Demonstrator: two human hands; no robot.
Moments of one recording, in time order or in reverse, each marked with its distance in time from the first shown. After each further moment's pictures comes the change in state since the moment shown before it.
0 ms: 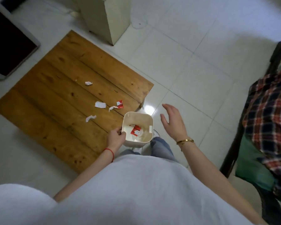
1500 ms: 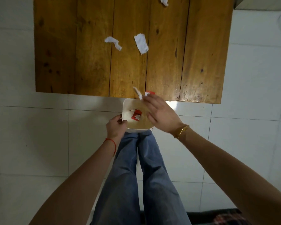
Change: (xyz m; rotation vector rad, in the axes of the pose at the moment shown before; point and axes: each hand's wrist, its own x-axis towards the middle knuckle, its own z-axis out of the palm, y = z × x) left_hand 0.130 -0.097 0.194 -0.668 0.557 -0.651; right_hand 0.188 0.057 0.218 -0.406 -0.929 -1.313
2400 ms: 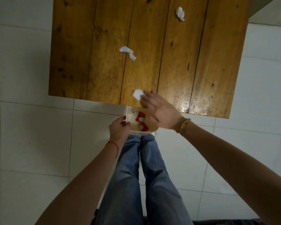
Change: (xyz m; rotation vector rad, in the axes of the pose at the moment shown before) left_hand 0.014 0.015 -0.027 -0.065 0.001 0.023; right_hand 0.060 0.003 -0.016 -0.110 -0.134 -0.172
